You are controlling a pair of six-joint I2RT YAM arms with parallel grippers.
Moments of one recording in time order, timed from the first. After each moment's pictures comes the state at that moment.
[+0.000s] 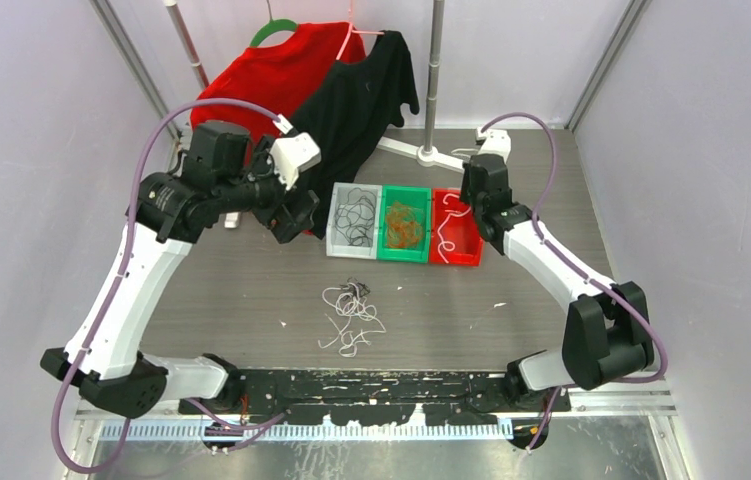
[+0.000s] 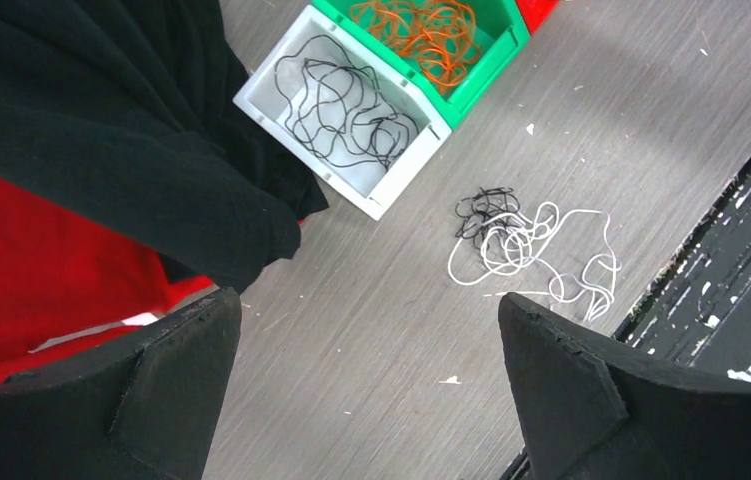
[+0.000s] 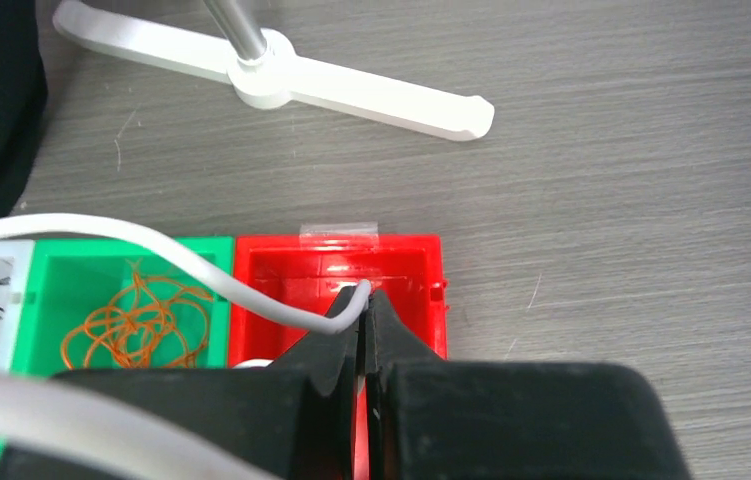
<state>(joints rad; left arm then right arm) -0.51 1.29 1.76 -1.12 0.26 0.39 0.32 1.40 0.98 -0.02 0.38 0.20</state>
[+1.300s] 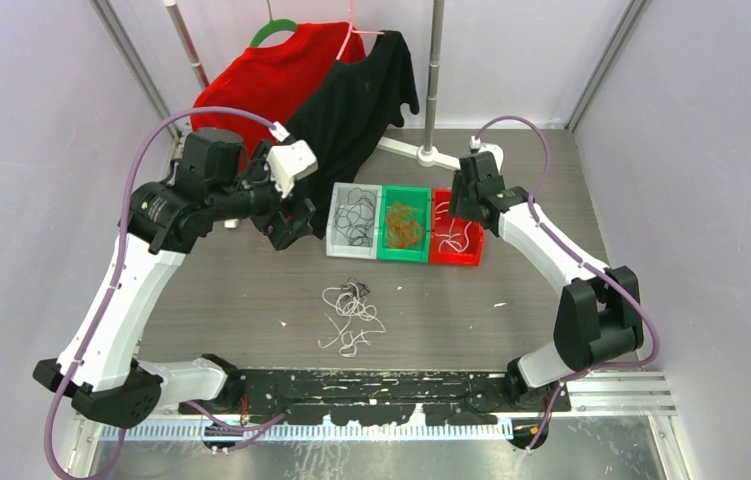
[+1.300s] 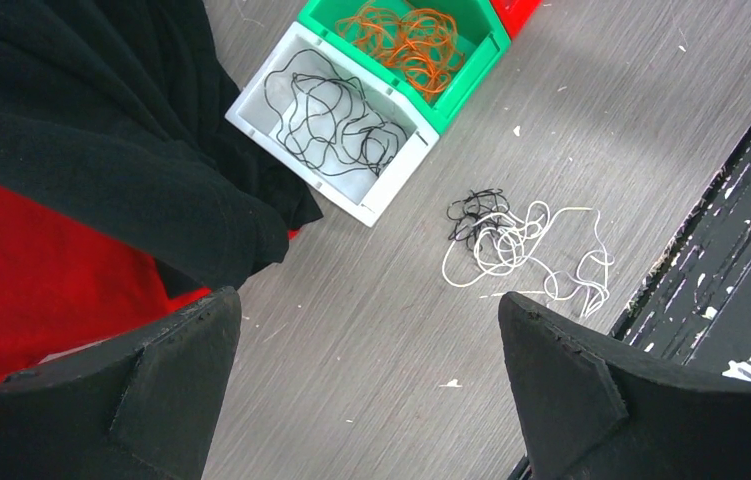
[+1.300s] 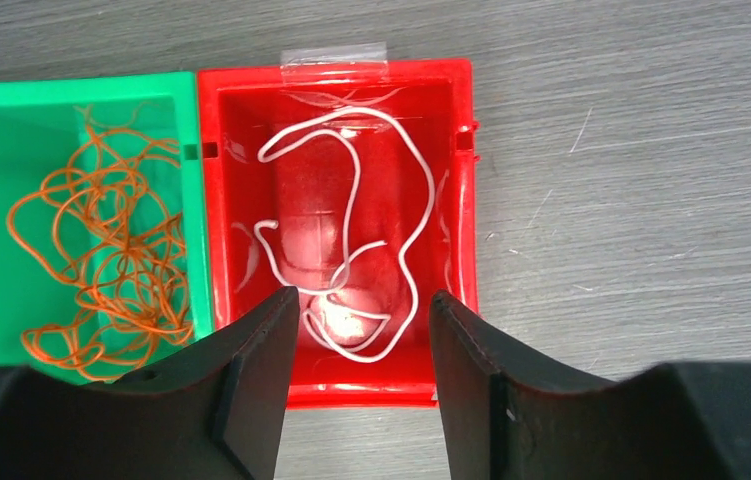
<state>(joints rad) -0.51 1.23 1.70 -1.10 0.30 0.42 0.32 1.49 1.14 -0.45 0.30 0.36</state>
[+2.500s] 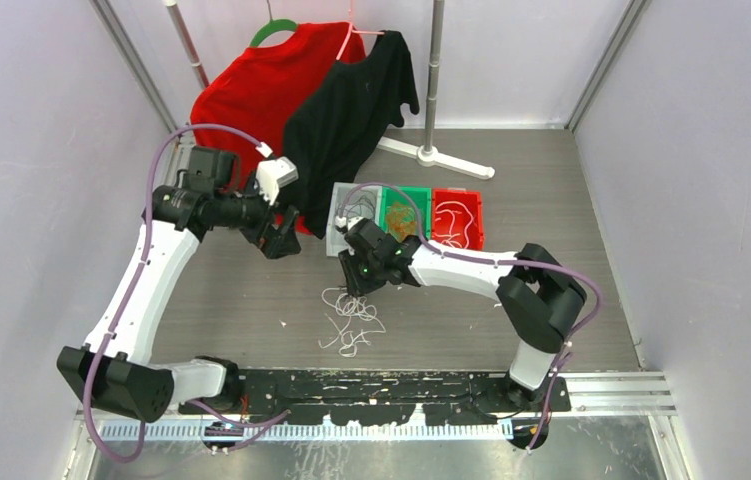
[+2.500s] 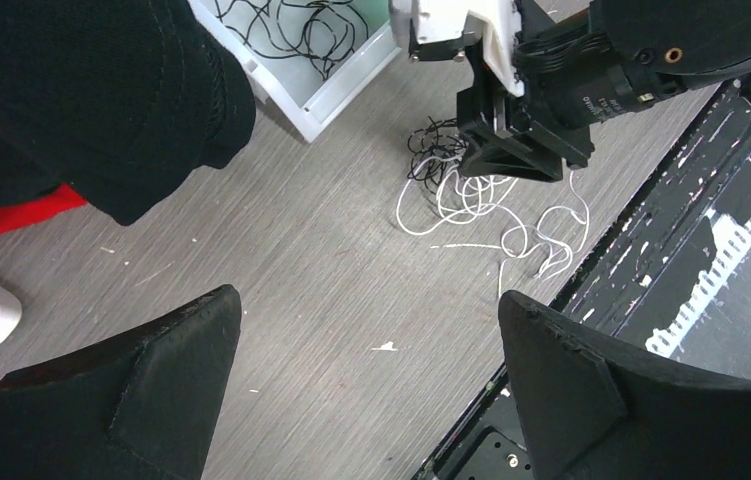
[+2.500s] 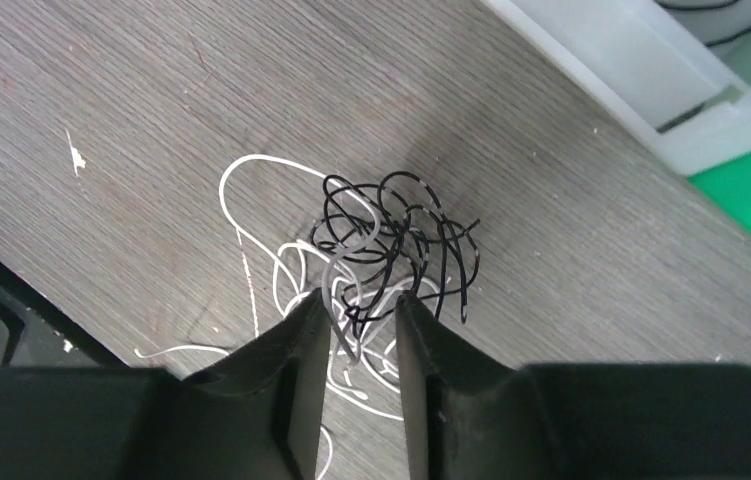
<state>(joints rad) -0.23 1.26 1.38 -1.04 0.56 0.41 0.93 1.72 1.11 -0.32 -0.04 0.44</state>
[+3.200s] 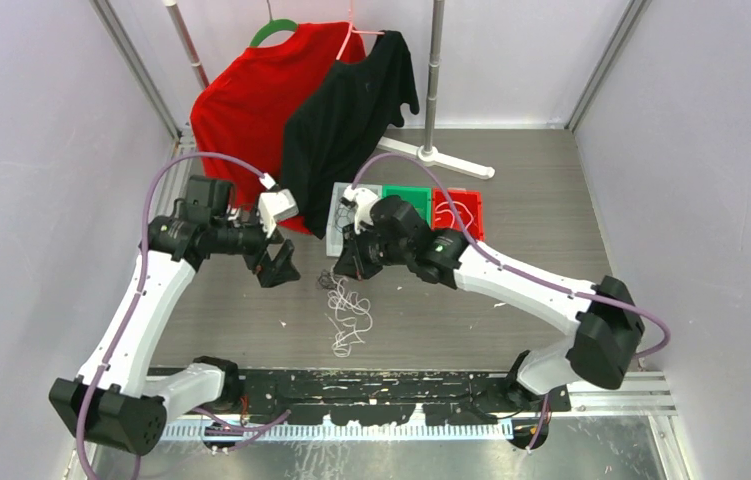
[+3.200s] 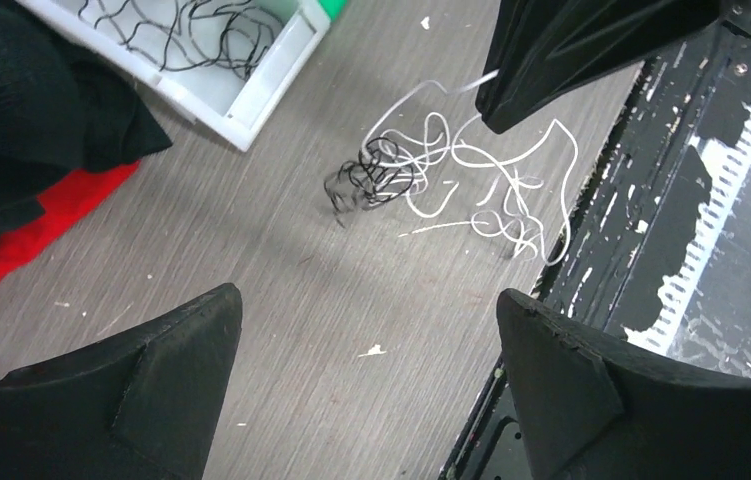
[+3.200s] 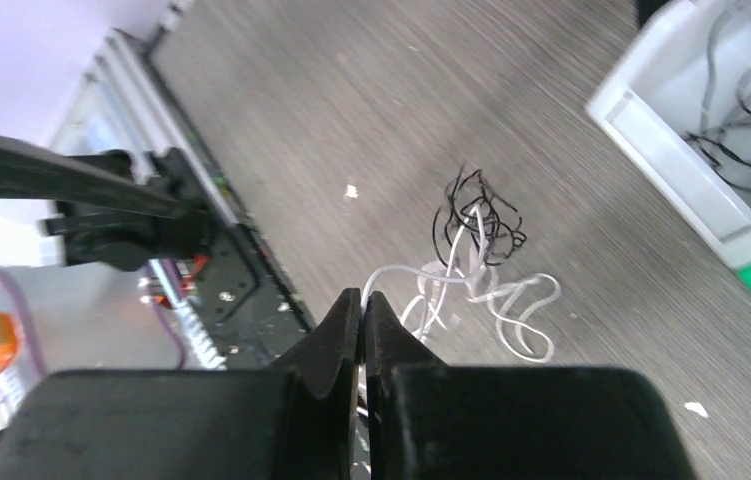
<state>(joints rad) -0.22 1.11 1.18 -1.00 0.69 0.56 0.93 1.45 1.14 -0.27 -0.21 0.42</state>
